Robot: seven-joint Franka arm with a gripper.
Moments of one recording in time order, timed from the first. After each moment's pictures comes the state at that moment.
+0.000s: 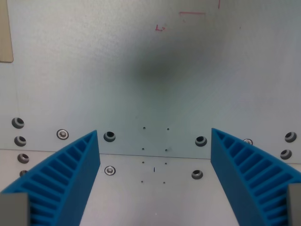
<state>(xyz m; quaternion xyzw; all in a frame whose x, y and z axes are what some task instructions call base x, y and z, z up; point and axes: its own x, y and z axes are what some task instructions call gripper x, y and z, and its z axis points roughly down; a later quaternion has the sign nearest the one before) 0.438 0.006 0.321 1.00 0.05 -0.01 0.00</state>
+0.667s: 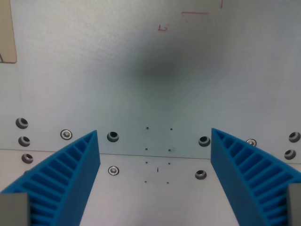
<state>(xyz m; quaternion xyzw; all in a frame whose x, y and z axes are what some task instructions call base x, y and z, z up) 0.438 0.008 0.321 1.00 0.05 -0.01 -0.01</state>
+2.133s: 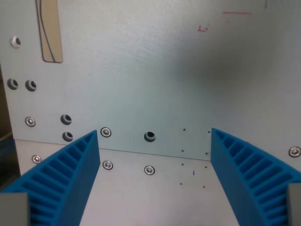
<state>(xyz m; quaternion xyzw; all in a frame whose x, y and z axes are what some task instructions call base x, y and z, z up) 0.438 0.011 0.320 1.00 0.04 0.00 -0.09</state>
